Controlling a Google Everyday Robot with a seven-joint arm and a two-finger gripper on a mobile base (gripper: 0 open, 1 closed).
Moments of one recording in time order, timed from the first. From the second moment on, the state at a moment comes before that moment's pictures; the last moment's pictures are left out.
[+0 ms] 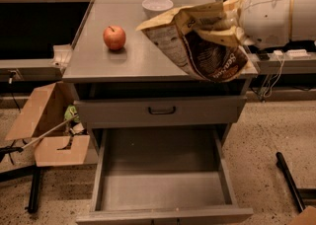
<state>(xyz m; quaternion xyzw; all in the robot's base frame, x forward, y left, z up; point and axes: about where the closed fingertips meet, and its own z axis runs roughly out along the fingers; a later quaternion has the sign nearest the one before) 0.535 -0.112 1.025 -0.60 0.56 0.11 0.56</state>
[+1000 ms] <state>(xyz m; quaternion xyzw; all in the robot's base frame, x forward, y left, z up) 0.473 -0.083 0.886 -0.65 0.61 0.13 0.44</state>
